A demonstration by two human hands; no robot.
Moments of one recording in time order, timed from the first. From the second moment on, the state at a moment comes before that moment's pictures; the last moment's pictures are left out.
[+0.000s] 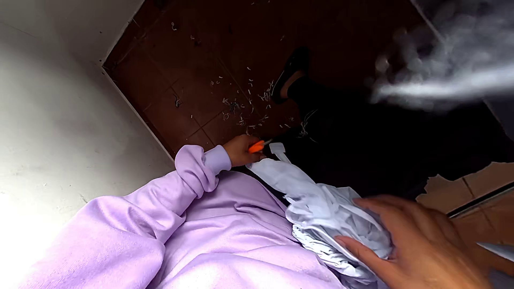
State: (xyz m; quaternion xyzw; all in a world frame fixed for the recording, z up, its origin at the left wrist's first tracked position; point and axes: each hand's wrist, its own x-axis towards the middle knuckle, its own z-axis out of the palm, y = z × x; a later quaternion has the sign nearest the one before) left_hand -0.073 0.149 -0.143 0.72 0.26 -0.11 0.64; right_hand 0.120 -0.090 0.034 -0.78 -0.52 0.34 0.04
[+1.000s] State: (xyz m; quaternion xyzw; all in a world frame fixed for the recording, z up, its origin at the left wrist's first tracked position) left_hand -0.073 0.118 -0.016 0.82 0.13 0.32 0.45; right_hand 0.065 -0.008 0.005 -0.62 -0.27 0.40 0.62
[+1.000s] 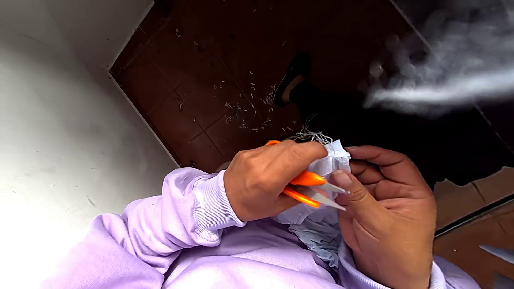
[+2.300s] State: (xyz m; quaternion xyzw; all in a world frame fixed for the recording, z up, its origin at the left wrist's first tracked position) left_hand -0.063 0.141 -0.019 0.61 0.09 0.22 0.76; right_hand 0.081 -0.017 0.004 -0.61 -0.40 0.40 0.56
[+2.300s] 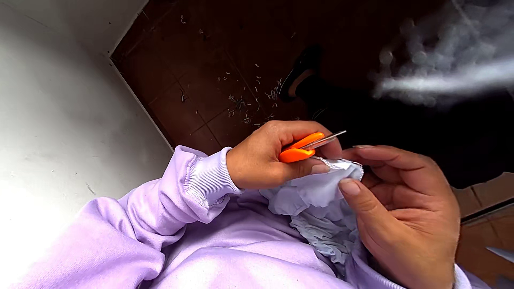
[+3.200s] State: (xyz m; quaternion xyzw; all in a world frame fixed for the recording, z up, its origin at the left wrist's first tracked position) left_hand -0.059 0.145 -0.015 0.70 0.12 0.20 0.68; right_hand 0.092 -0.020 0.009 -0.61 -0.41 0.46 0.50
